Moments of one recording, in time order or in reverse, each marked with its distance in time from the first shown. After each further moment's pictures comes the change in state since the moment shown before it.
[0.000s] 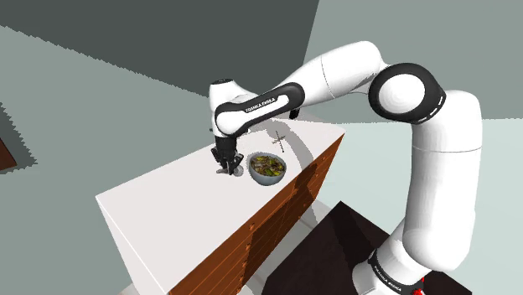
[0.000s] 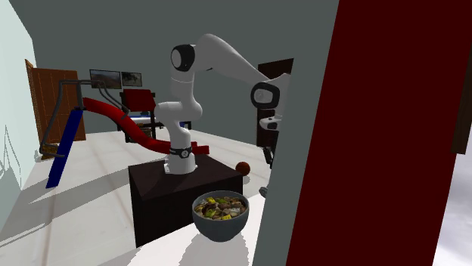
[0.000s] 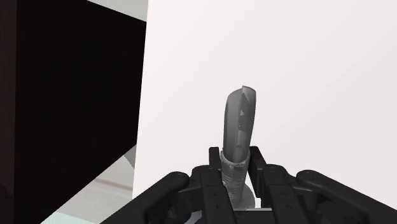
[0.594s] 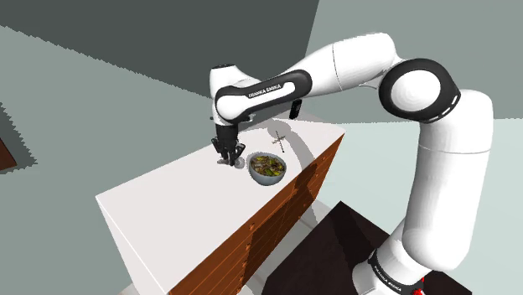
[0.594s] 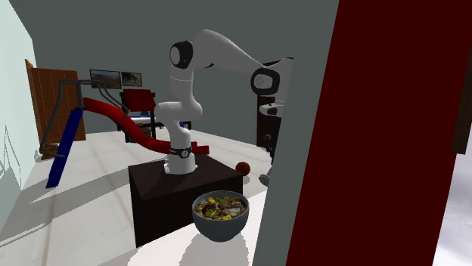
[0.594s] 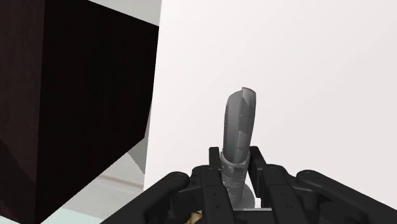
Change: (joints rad) arm -0.009 -0.061 0.012 0.032 0.024 -0.089 -0.016
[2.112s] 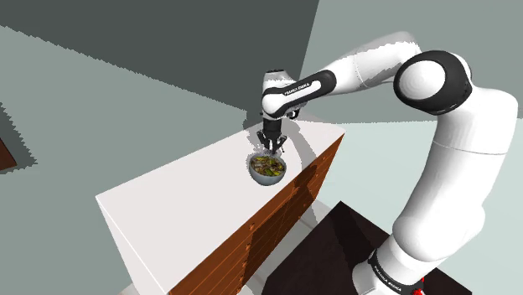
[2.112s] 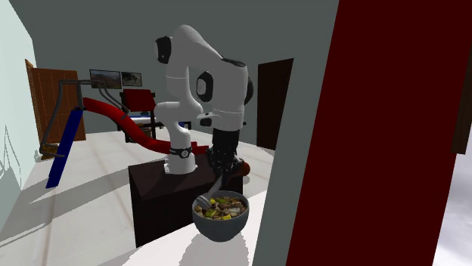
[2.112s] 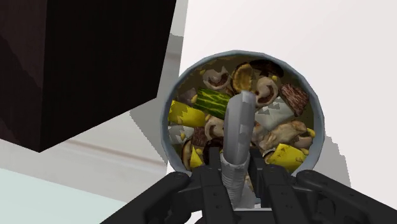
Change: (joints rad) arm -0.251 -0.104 -0.118 -0.202 0.011 0.124 -0.348
